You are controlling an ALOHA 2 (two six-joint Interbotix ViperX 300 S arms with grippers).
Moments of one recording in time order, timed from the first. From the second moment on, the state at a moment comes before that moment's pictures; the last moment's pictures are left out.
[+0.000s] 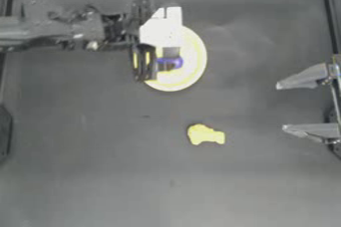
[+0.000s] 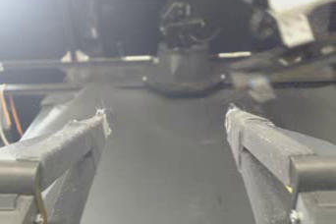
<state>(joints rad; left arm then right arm) 0.29 0.03 0.33 0.13 0.40 0.26 -0.02 -0.96 1.25 0.06 -0.32 0.00</state>
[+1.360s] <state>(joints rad) 0.08 -0.61 0.91 -0.16 -0.08 0.25 -0.02 -0.92 1.23 0.05 -0.32 0.00</state>
